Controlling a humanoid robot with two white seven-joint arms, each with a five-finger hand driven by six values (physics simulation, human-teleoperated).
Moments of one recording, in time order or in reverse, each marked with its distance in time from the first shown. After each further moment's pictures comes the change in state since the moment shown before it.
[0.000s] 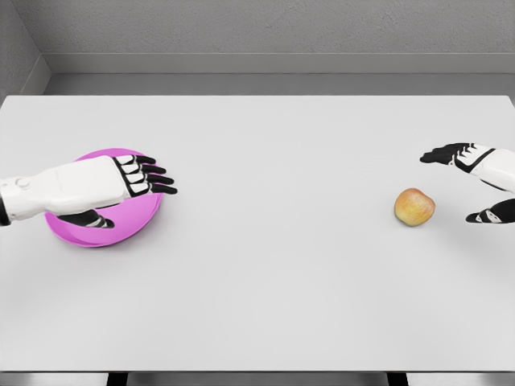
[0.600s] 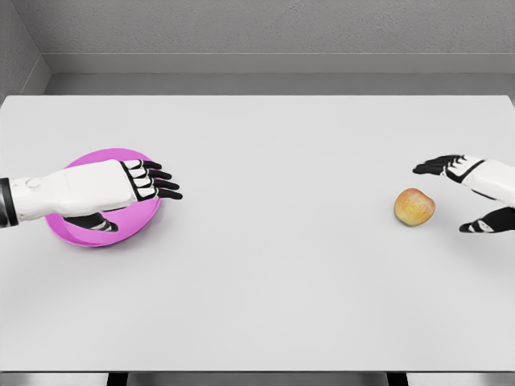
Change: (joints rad) left arm 0.006 -0.039 0.029 -0.001 0.004 0.000 -0.084; right arm 0.006 0.003 0.052 0.023 -0.005 0.000 0.000
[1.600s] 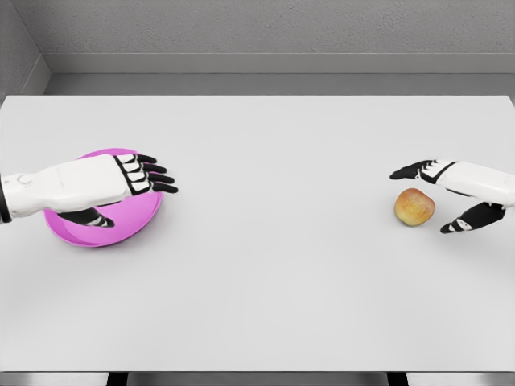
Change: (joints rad) left arm 0.021 0.005 0.051 0.001 0.017 0.000 -0.002; right arm -0.230 -0.056 0.318 0.102 -0.069 0.000 0.000
